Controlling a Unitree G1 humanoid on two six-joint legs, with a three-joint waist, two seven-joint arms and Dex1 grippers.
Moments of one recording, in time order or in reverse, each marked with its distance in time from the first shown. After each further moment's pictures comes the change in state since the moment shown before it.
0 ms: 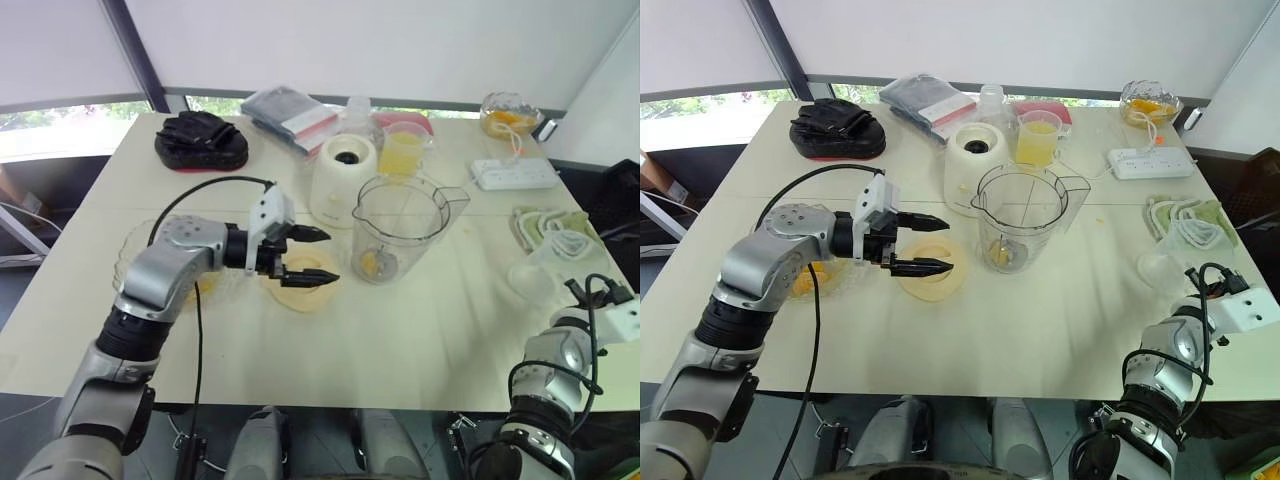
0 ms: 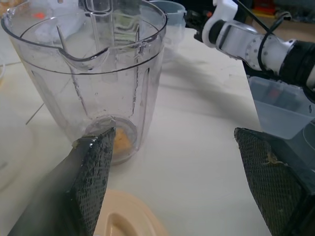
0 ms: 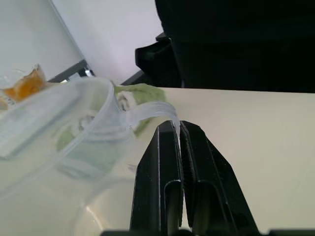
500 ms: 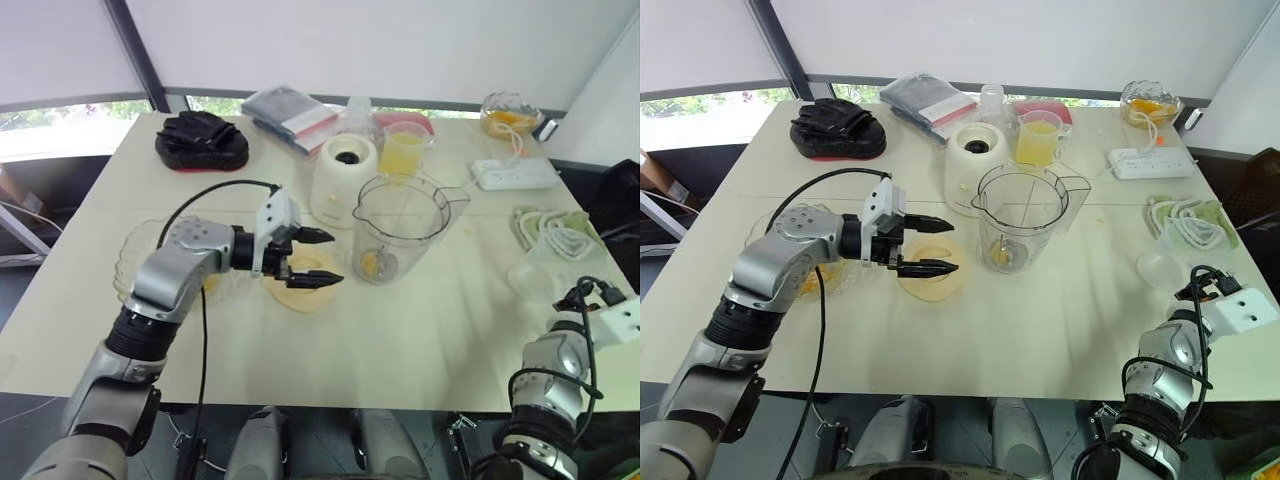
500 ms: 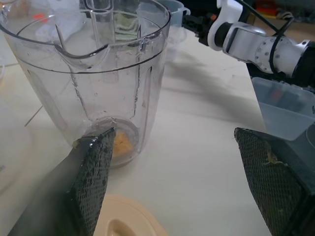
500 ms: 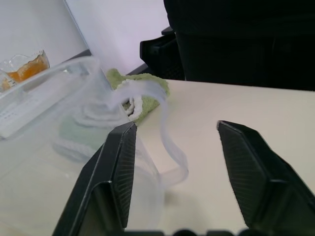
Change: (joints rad) left arm -0.001 -0.025 -0.024 0.036 0.022 -0.039 0.013; right arm 0.062 -0.005 0.056 -0.064 0.001 0.030 -0.017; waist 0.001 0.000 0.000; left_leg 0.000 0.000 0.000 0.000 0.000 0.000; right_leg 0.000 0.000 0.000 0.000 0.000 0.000
